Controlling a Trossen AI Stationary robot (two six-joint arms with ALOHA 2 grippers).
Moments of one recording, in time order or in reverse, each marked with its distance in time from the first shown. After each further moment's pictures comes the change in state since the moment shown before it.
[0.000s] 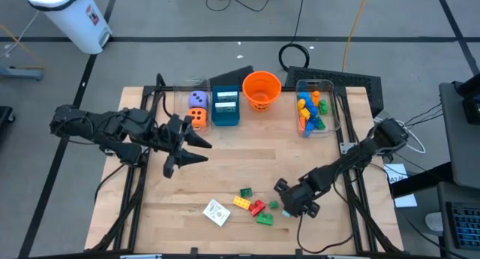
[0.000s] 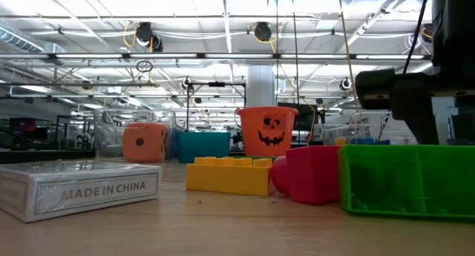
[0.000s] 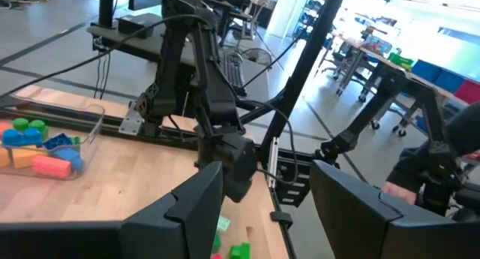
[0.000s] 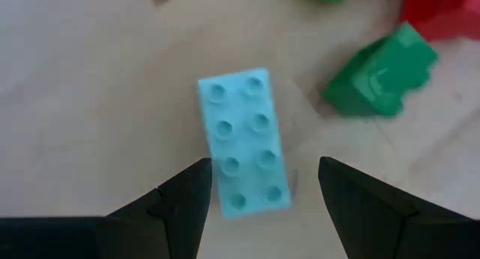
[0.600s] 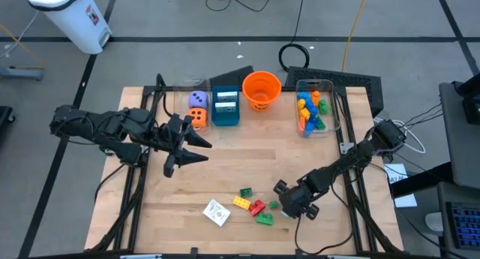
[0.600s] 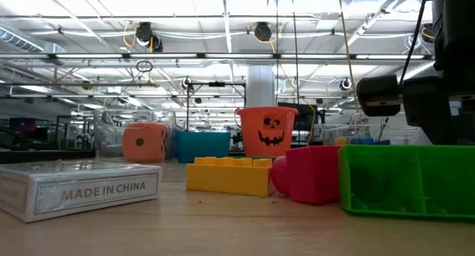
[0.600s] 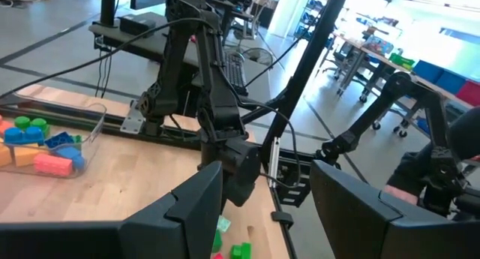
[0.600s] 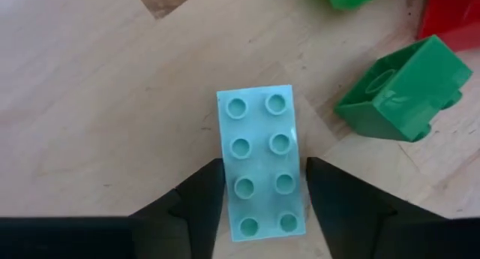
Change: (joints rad) left arm 0.010 0.000 0.000 -0.004 0.006 -0.004; right arm 0.001 0.051 0.011 0.035 -0.016 0.033
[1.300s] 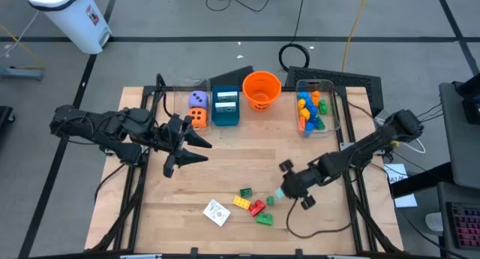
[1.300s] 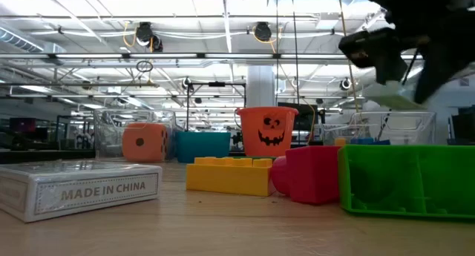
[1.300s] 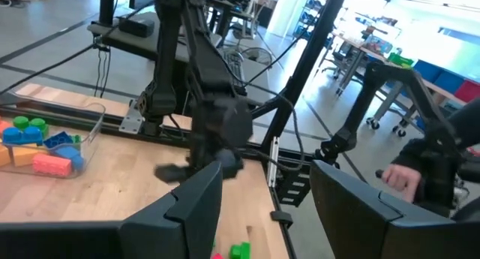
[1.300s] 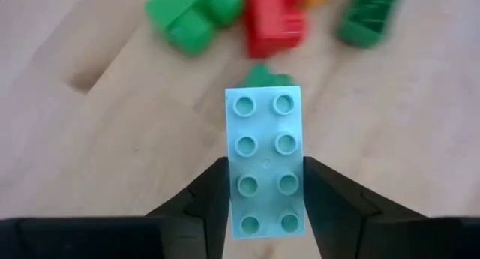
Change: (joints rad) left arm 0.000 0.000 0.000 0.000 0.003 0.001; right arm -0.074 -0.246 0.000 -0.097 0.140 0.241
